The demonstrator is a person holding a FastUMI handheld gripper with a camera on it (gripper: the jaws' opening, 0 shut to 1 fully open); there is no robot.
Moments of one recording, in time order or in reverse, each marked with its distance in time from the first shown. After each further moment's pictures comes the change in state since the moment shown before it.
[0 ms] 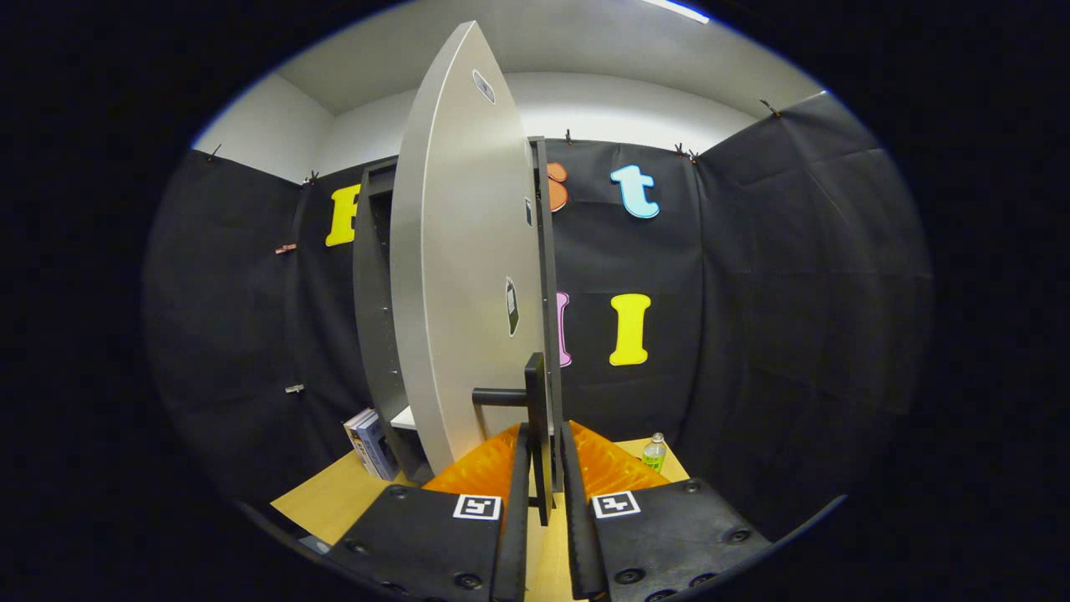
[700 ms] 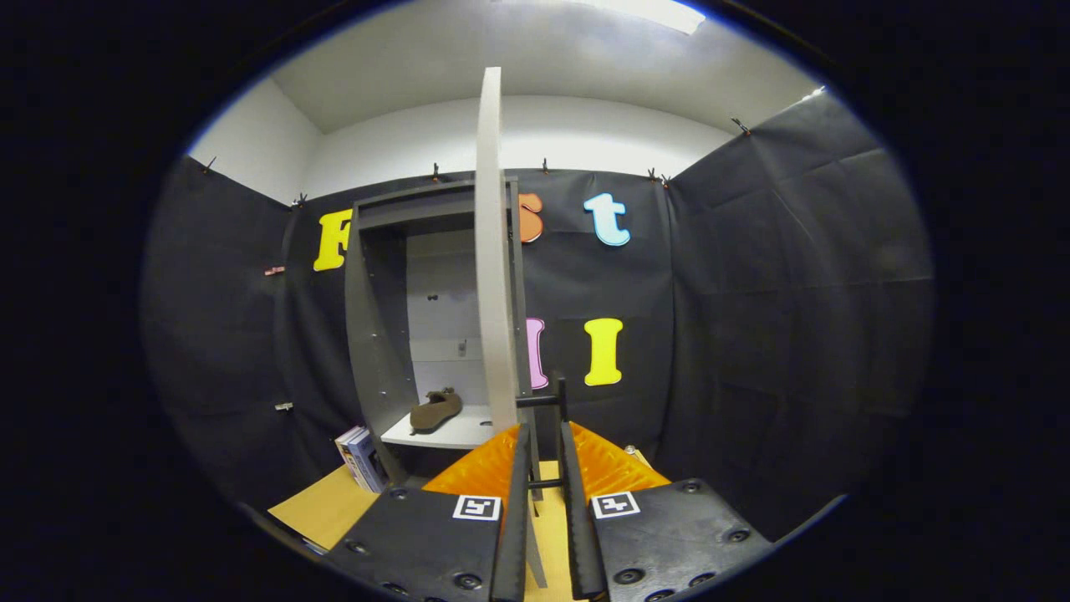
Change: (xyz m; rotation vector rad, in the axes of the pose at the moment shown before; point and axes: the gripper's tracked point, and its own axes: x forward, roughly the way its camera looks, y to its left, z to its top) arm -0.050 0.002 0.026 -0.006 -0.091 -0.025
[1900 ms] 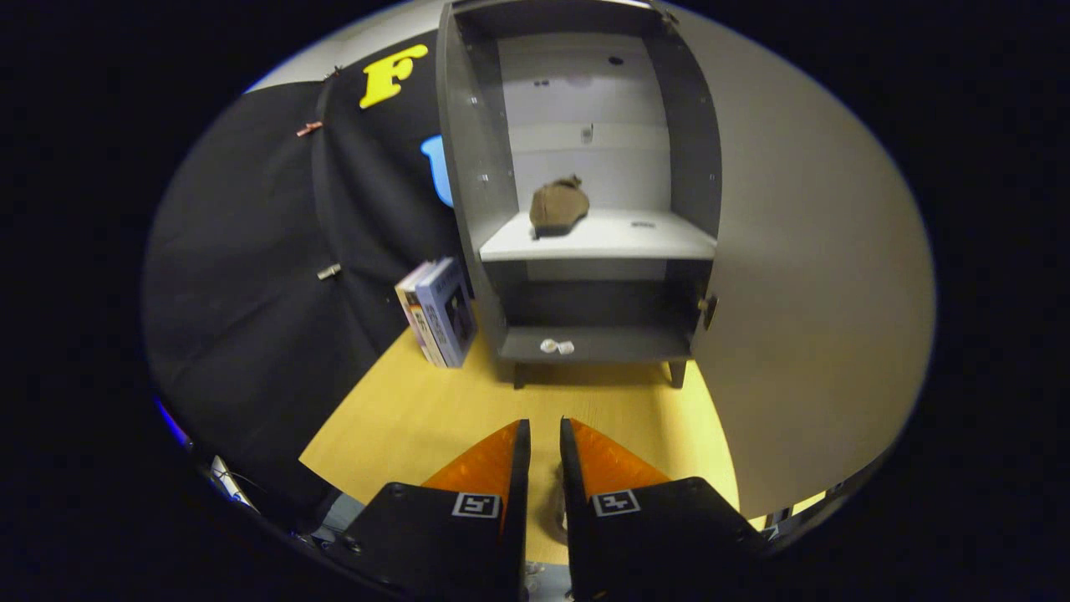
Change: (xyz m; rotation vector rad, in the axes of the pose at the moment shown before) arm 0.079 0.209 -0.331 -0.012 0.696 0.127
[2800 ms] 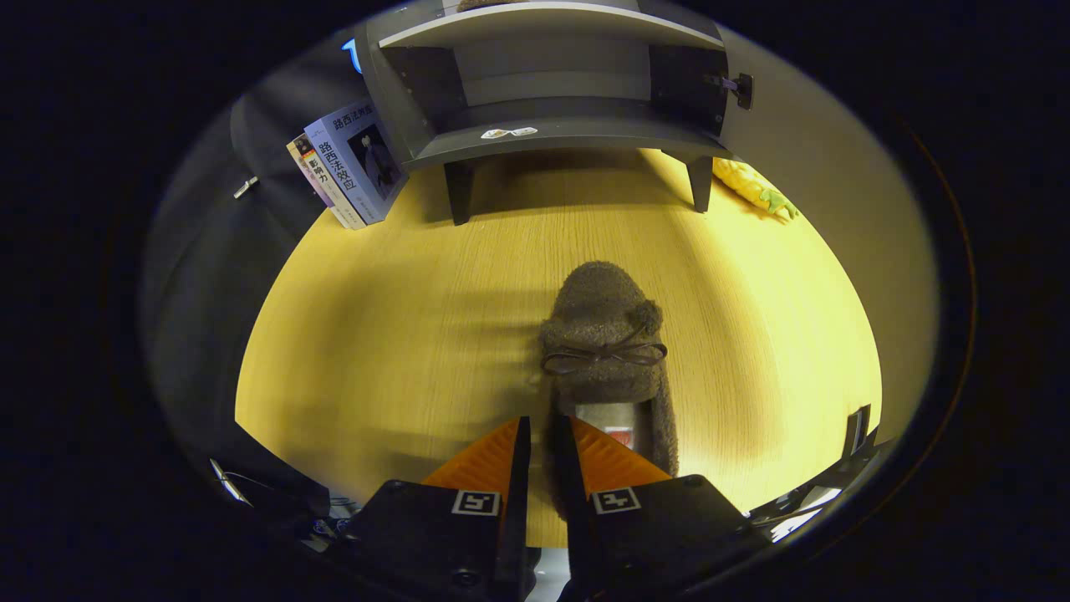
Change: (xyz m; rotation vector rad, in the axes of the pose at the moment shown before) arm 0.122 -0.028 -0.181 0.078 0.389 -0.124
